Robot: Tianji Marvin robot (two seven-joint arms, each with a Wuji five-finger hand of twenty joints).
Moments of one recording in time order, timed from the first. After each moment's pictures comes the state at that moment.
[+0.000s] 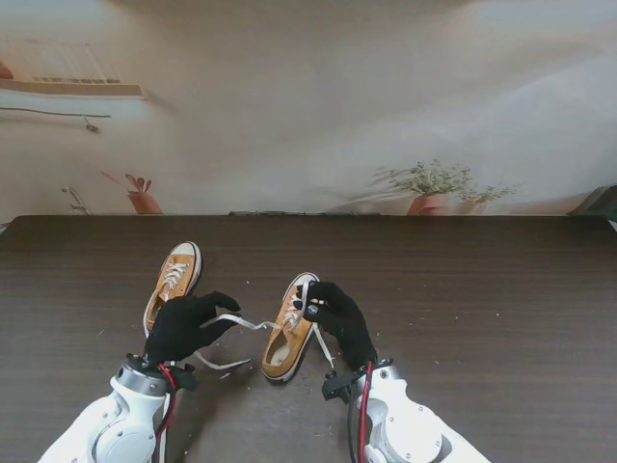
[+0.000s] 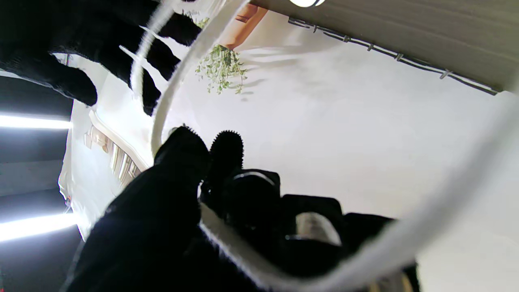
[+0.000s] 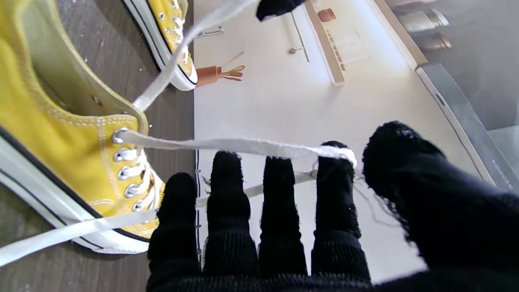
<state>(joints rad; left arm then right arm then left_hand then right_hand) 1.80 -1.16 -1.35 -1.57 0.87 -0.57 0.62 -1.68 -1.27 0.93 -1.56 0.31 -0.39 -0.25 0.93 -0.44 0.37 -0.08 0.91 0.06 0.77 0.23 1.28 0.07 1.13 0.84 1.25 0.14 1.63 0.60 1.08 0.25 1.84 0.78 0.37 -0.62 1.22 -0.15 0.55 -0.11 0.81 0.26 0.60 0.03 0.69 0.36 0.69 0.15 0.25 0.21 0.15 0.25 0.88 0.21</state>
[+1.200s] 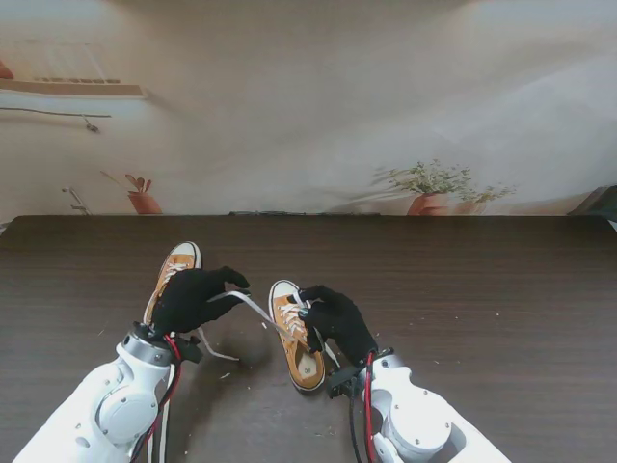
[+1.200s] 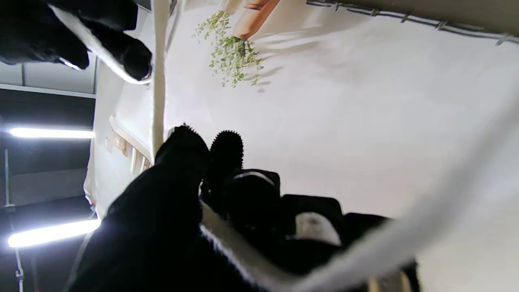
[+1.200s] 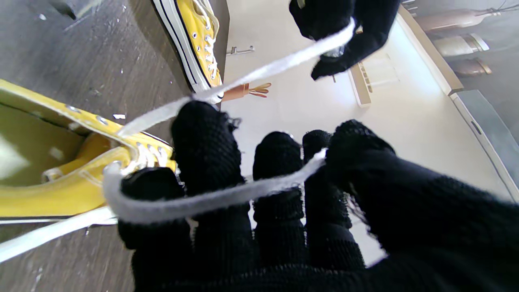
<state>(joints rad) 1.69 -1.15 -1.34 -1.56 0.86 -0.60 0.54 -1.70 -1.24 0.98 -1.68 0.26 -0.18 -0.17 0.94 -0.43 0.35 -0.08 0.91 0.06 0.77 0.23 1.28 0.07 1.13 0.84 1.25 0.14 1.63 0.60 1.08 0.25 1.84 0.78 0.58 -0.61 1.20 -0.24 0.67 0.01 0.83 0.12 1.11 0.07 1.18 0.69 1.27 0.22 1.17 0.47 0.81 0.51 1.54 0.79</state>
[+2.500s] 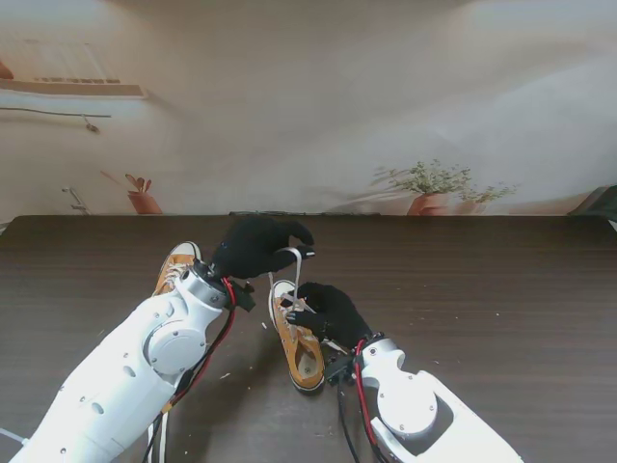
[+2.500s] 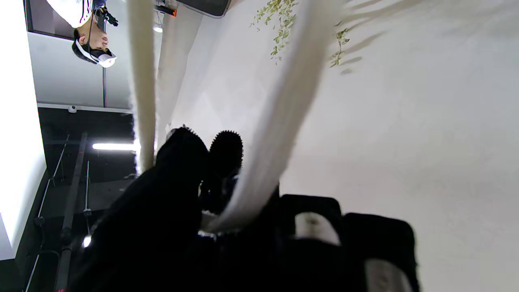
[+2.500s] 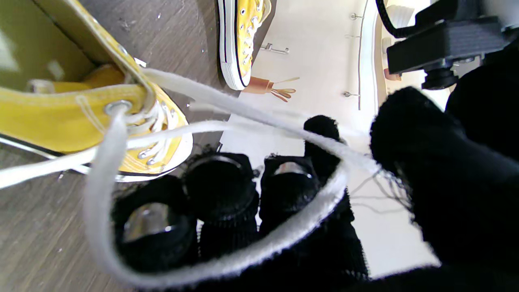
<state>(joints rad) 1.35 -1.15 -1.06 -1.54 0.79 -0.53 0.42 -1.58 -1.23 0.92 -1.57 0.01 -0.17 -0.21 0.94 -0.42 0.35 -0.08 0.91 0.06 0.77 0.23 1.28 0.07 1.13 0.84 1.25 0.14 1.63 0.60 1.08 0.25 1.84 0.78 0.43 -0.81 1.19 -0.21 0.81 -0.01 0.80 0.25 1.18 -0.02 1.33 0.88 1.27 0.14 1.43 0.55 1.02 0.42 1.73 0.77</state>
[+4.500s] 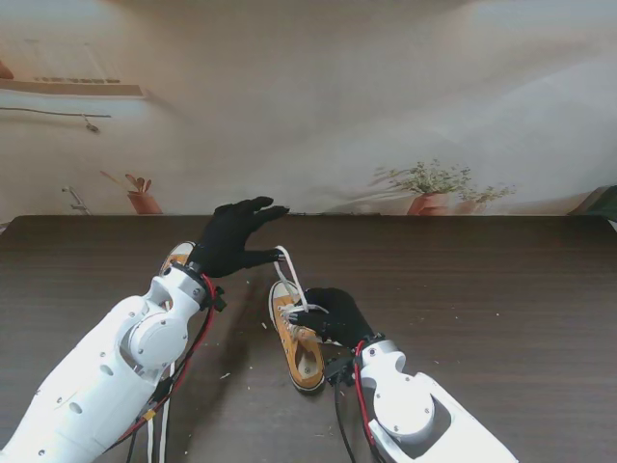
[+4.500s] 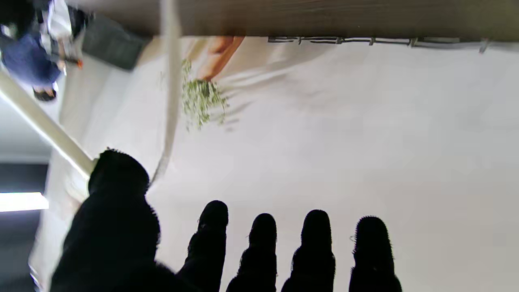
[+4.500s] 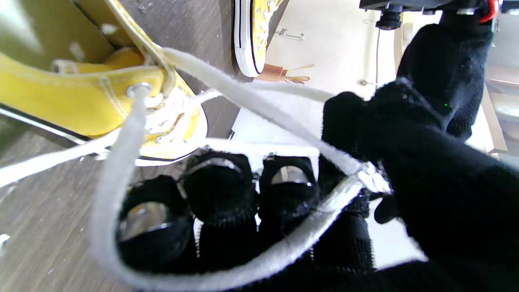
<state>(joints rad) 1.38 -1.11 -1.14 -1.52 0.76 -0.30 0.23 -1.59 -1.24 0.93 -1.58 -0.03 -0.11 -0.25 0.75 -0.22 0.02 -0.03 0.42 0.02 0.17 0.20 0.31 0.13 0.25 0.37 0.28 0.25 0.29 0.47 0.04 0.35 0.60 0.62 0.51 -0.83 1.19 -0.32 1.03 -0.15 1.08 0.19 1.22 -0.01 1.33 0.92 1.28 0.15 1.43 0.57 1.02 0.46 1.72 0.76</state>
